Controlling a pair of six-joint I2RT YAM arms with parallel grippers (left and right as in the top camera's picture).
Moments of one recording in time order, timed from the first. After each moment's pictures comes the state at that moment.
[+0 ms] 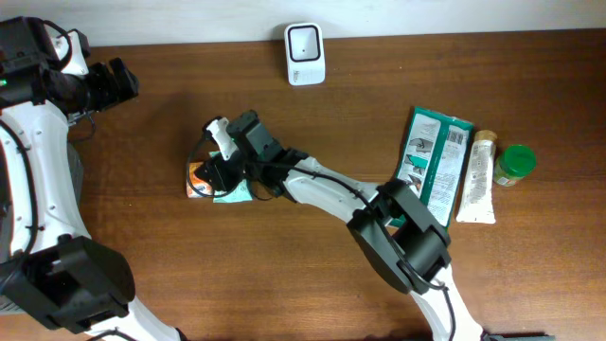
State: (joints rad) left arm 0.31 1.89 1.94 -1.03 0.25 -0.10; right arm 0.77 2.27 1.62 0.00 -0.42 0.29
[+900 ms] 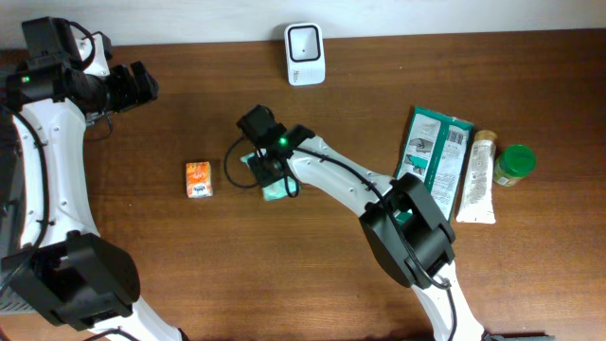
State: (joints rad) left arm 0.25 1.89 1.91 -1.03 0.24 -0.10; right arm 0.71 2.27 1.81 -0.75 0.05 0.22
